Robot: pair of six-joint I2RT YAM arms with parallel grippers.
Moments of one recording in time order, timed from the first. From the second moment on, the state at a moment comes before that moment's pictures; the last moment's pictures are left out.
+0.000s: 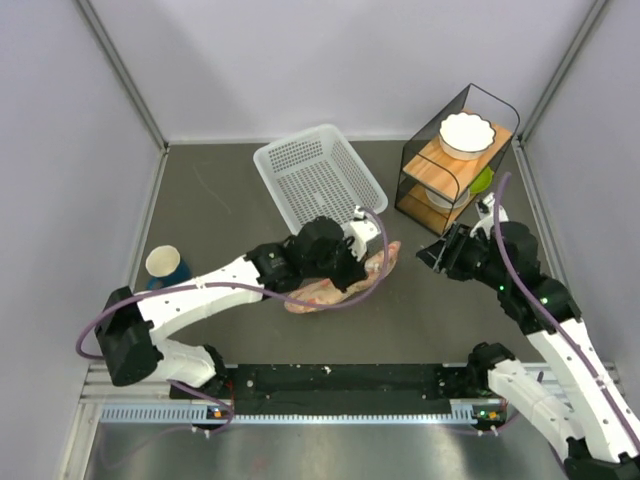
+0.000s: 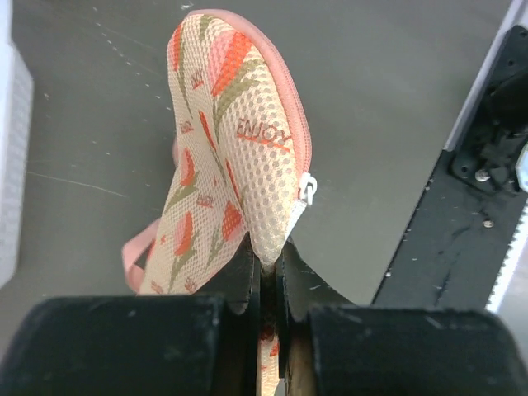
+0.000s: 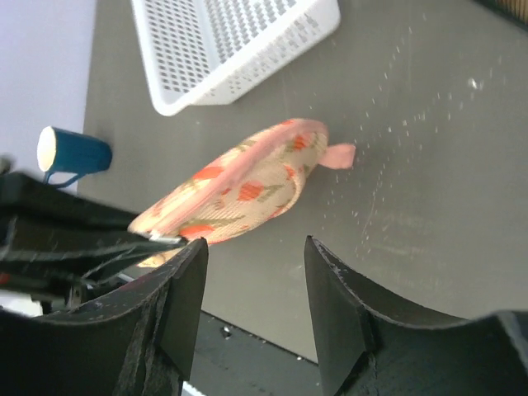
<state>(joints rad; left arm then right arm) -1.03 1.35 1.07 -0.29 0.13 -0.06 0.36 0.70 0.85 -0.69 -0.17 0.68</state>
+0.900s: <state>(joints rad) -0.91 1.48 1.08 -0.26 0.48 -0.35 0.86 0.80 0.77 -0.52 0.12 0.56</state>
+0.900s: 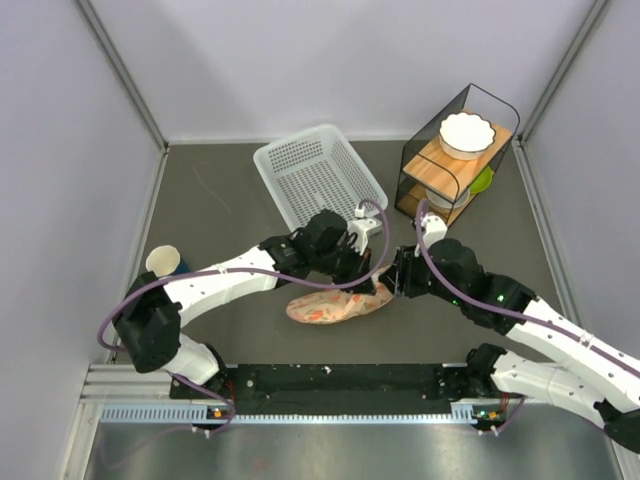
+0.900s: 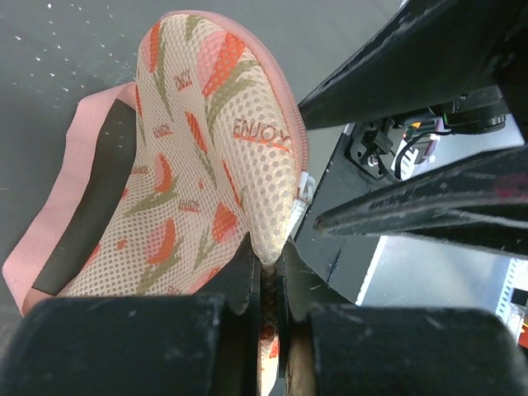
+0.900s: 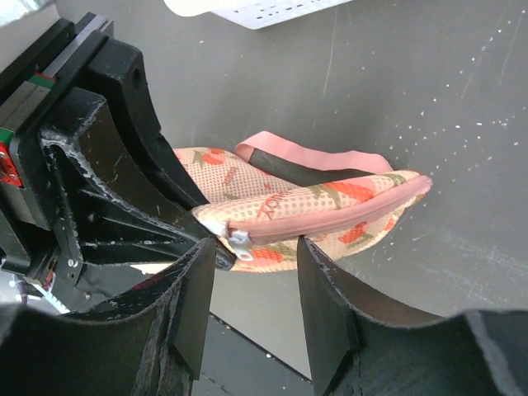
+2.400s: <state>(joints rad) -0.91 1.48 1.08 -0.20 0.53 -0.37 0.98 0.74 0.77 -0.57 0.42 0.61</state>
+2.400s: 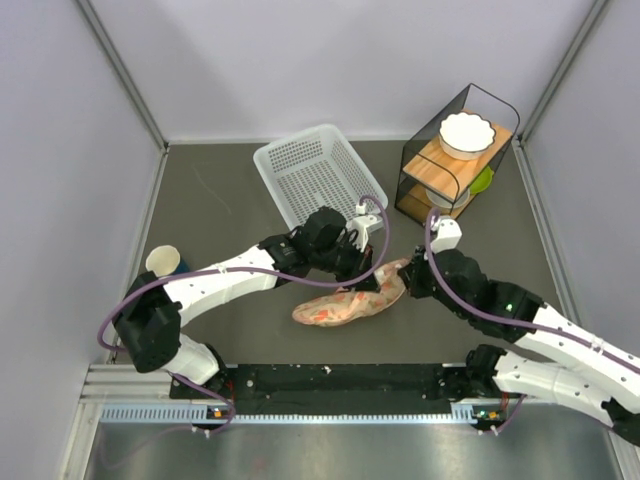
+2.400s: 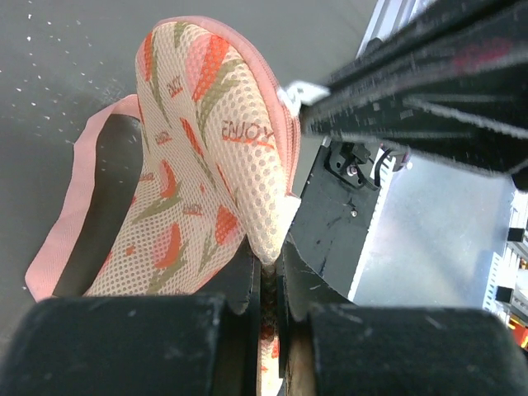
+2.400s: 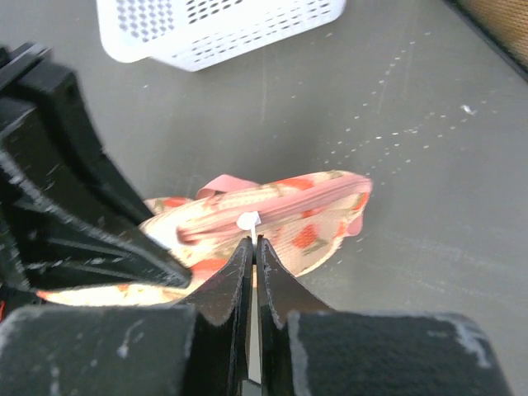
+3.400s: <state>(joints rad) -0.79 1.17 0.94 -0.11 0.60 -0.36 0.64 0.60 0.66 -0.56 0.07 0.52</state>
